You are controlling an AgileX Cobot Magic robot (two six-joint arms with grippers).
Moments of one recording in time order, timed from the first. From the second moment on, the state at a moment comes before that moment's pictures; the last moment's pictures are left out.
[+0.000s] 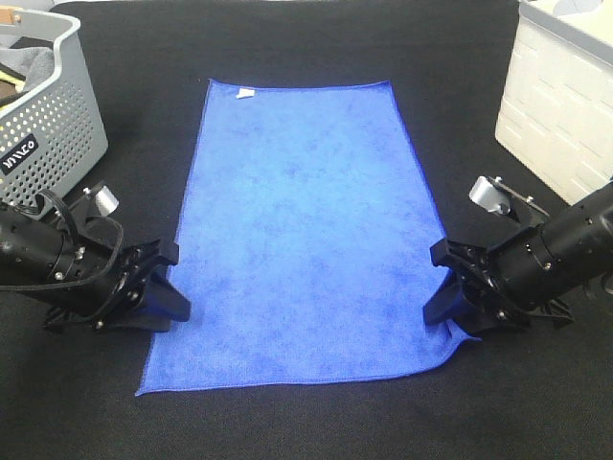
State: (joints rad) left arm -0.20 1.90 -0.72 -1.40 0.54 0.98; right arm 0.10 1.87 -0.72 1.03 0.55 -0.77
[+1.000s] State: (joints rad) left arm -0.20 1.81 -0.72 -1.16 0.55 0.76; right arm 0.11 1.75 -0.73 1.03 0.60 -0.75
